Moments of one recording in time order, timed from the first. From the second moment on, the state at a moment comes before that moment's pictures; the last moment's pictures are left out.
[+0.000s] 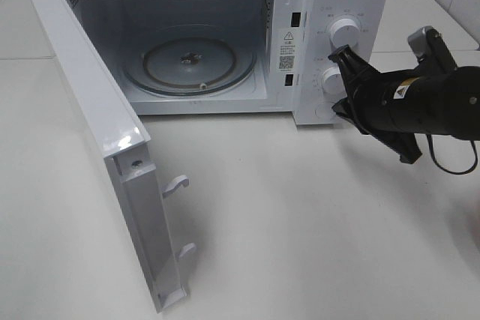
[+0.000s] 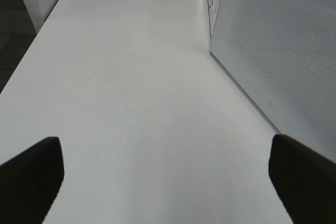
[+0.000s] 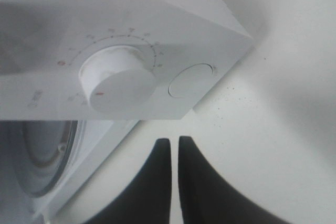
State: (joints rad) left arm 0.07 0.02 -0.52 -0.06 1.06 0.01; right arm 0.35 1.72 -0.68 0.15 -0.35 0.92
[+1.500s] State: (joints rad) left arm 0.07 0.02 -0.52 -0.06 1.06 0.01; right arm 0.35 1.32 -0.80 -0.25 0.83 0.15
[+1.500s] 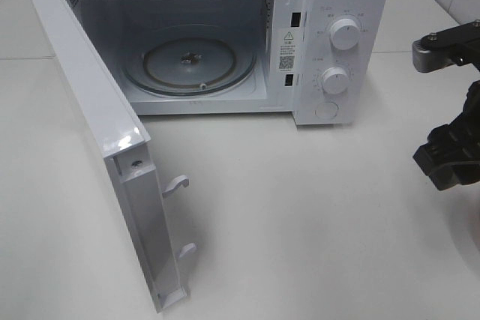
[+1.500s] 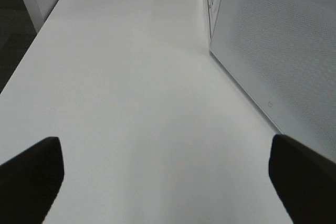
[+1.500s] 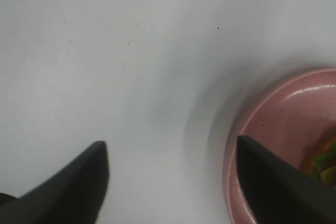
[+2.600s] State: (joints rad) left arm 0.07 0.02 -0.52 -0.06 1.06 0.01; right arm 0.08 1.32 -0.73 -0.28 0.77 0.15
